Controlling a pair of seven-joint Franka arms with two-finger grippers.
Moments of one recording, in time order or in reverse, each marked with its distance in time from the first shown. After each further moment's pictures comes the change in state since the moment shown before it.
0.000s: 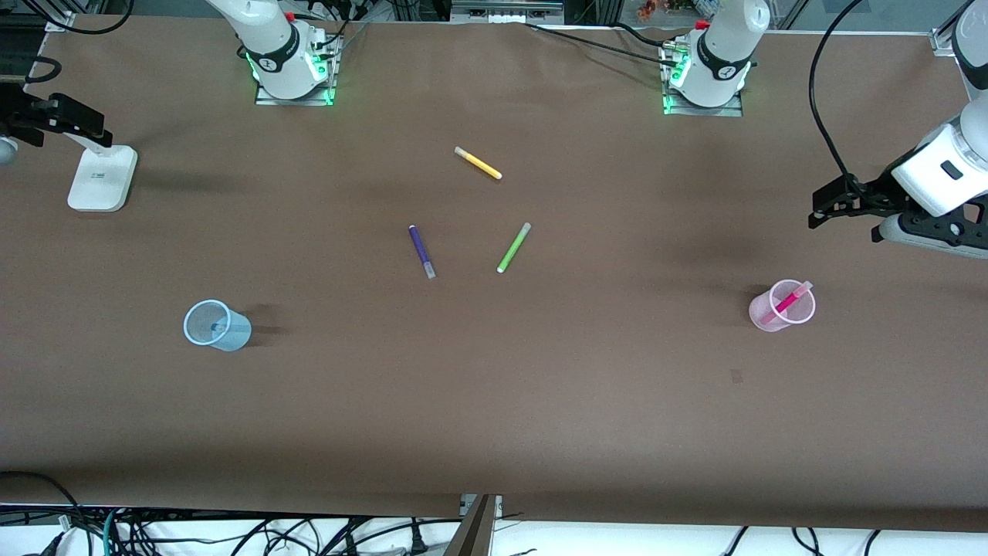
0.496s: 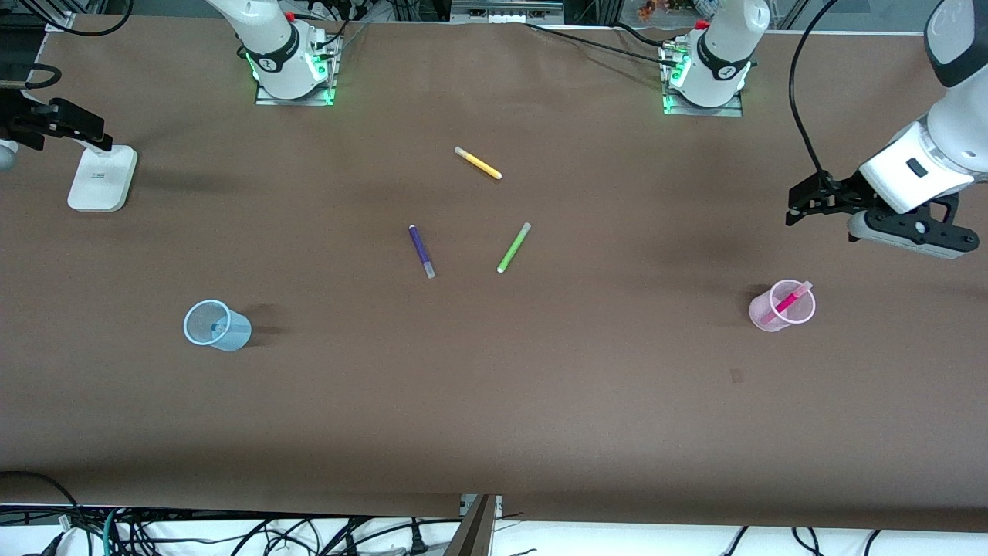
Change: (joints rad) left arm -0.006 0.000 -0.065 0.000 0.000 0.000 -0.017; right arm 0.000 0.007 -0.003 0.007 0.000 0.000 0.002
